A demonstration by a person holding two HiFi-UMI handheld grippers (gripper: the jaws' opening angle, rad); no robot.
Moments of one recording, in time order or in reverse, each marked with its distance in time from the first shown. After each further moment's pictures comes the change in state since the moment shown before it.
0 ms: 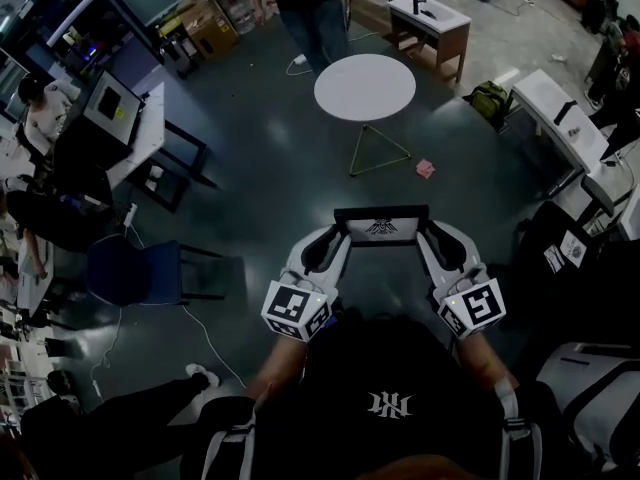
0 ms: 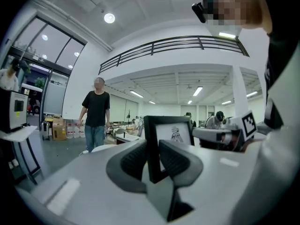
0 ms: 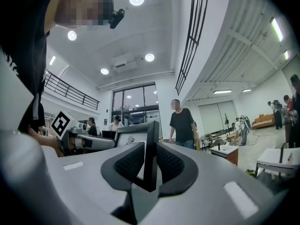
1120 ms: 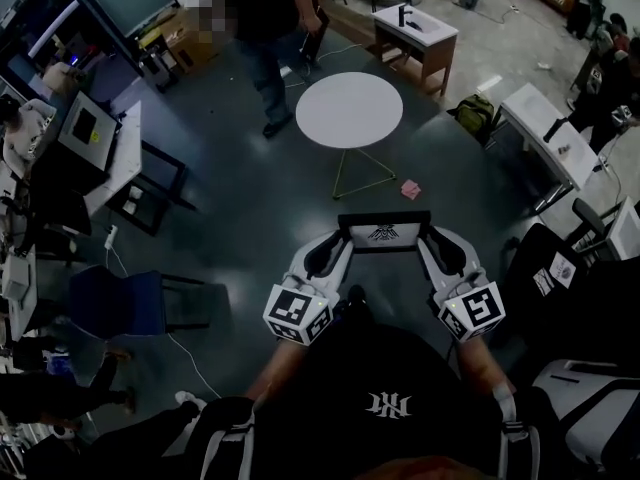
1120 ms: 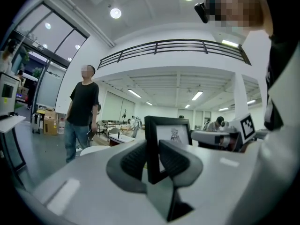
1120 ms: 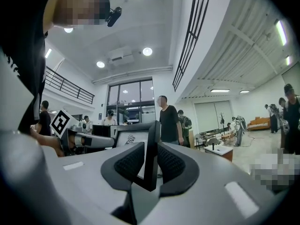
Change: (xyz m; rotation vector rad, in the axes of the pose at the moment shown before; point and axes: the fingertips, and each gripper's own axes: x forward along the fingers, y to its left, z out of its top) left arm 0.097 0.080 0.006 -0.068 -0.023 -0.076; right arm 0.101 -0.065 -0.005 -0.030 0.056 -0.056
